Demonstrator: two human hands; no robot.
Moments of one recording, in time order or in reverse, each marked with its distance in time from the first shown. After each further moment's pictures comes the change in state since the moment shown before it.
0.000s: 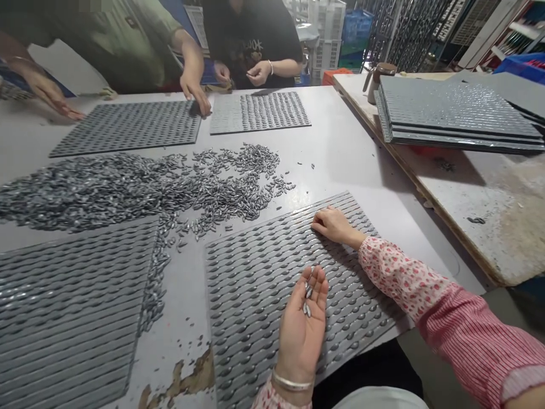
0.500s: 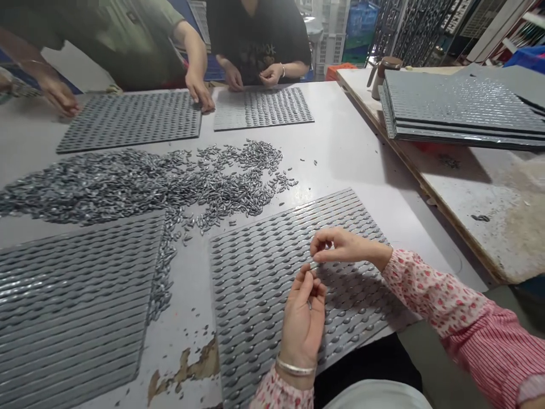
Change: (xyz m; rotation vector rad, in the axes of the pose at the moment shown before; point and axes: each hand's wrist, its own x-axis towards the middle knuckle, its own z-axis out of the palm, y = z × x) left_hand 0.006 -0.006 -0.007 0.076 -0.036 0.145; right_hand -0.051 -0.043 -0.053 0.824 -0.369 -0.302
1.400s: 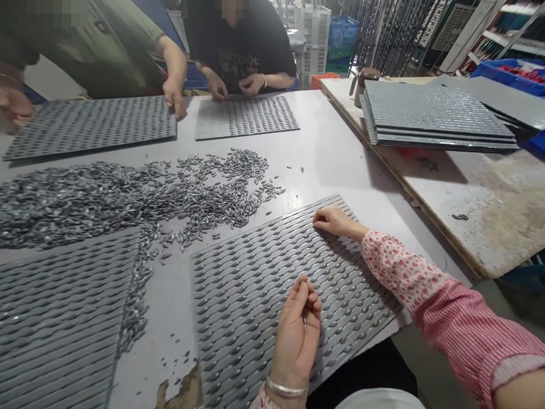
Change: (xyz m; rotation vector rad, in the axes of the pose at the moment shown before) left_hand 0.002 -0.003 -0.002 0.092 -0.032 -0.091; right_hand 0.021 0.079 -0.050 -0.654 0.360 0.266
